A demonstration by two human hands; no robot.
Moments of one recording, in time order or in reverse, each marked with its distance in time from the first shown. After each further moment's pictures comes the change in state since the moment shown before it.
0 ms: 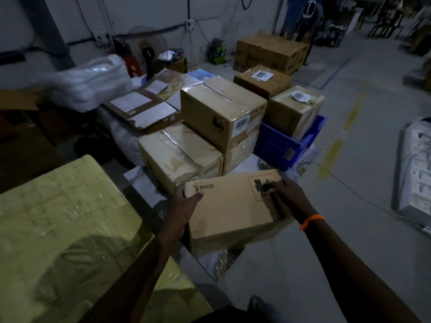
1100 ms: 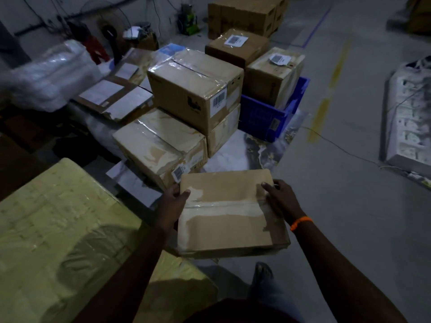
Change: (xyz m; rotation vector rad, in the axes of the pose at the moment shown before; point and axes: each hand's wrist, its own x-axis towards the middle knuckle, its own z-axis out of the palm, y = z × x) left_hand 0.013 -0.024 0.012 0.303 -0.064 -0.025; right_hand -0.017 0.097 0.030 0.117 0.185 0.185
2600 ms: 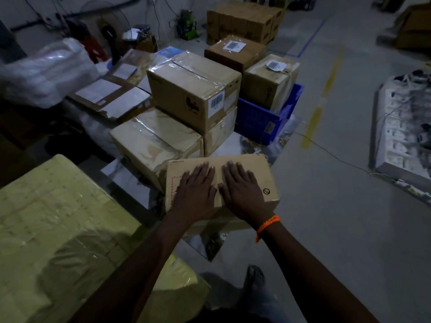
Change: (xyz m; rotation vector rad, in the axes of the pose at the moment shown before) left_hand -0.004 0.014 0.041 0.962 -0.045 0.764; right_hand -0.049 -0.063 0.059 -0.875 -0.120 -0.668
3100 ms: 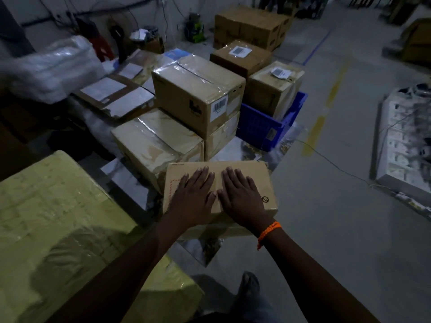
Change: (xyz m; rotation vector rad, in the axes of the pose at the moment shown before) left_hand 0.001 -0.004 0.002 0.071 -0.024 0.011; right_hand 0.001 0.005 -0.009 0.024 -0.087 -0.012
